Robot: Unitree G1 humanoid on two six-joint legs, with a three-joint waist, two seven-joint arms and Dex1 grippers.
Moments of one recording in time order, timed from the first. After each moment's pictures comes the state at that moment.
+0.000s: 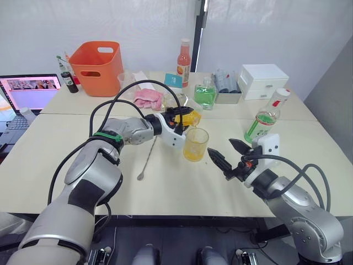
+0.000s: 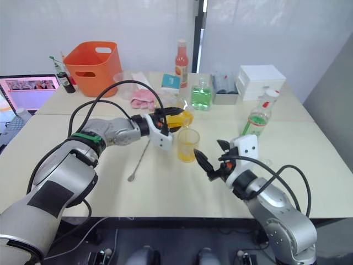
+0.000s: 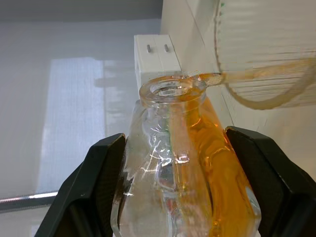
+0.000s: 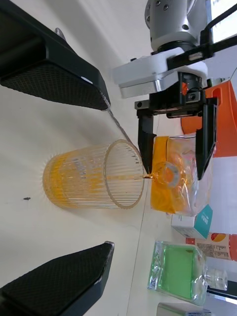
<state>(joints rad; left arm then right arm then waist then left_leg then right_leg) -1.37 0.39 -0.61 1.36 0.83 -0.96 0.09 -0.15 -0.42 -0.12 -0.70 0.68 0.73 0.21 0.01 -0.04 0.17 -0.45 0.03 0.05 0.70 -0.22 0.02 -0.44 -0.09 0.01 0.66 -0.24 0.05</state>
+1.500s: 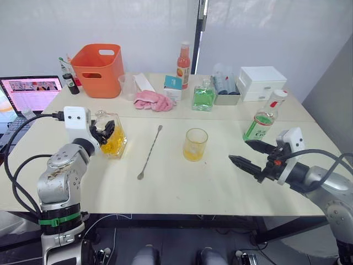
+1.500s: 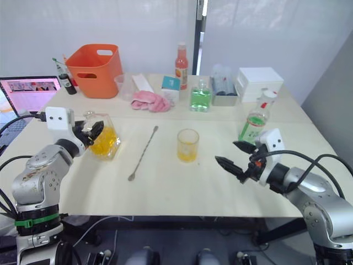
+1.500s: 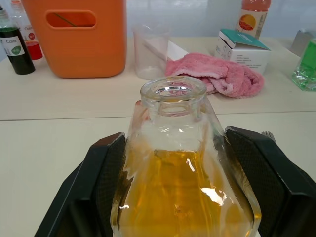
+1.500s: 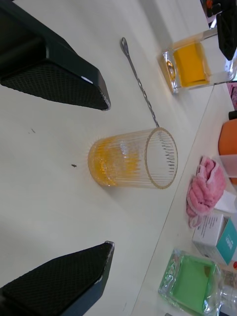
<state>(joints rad) -0.49 0.40 0.38 -0.21 -0.29 0.75 -0.23 -0.17 -0.73 -0.29 -0.46 0.73 0.70 0.68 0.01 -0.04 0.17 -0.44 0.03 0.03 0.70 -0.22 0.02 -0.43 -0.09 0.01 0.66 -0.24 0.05</state>
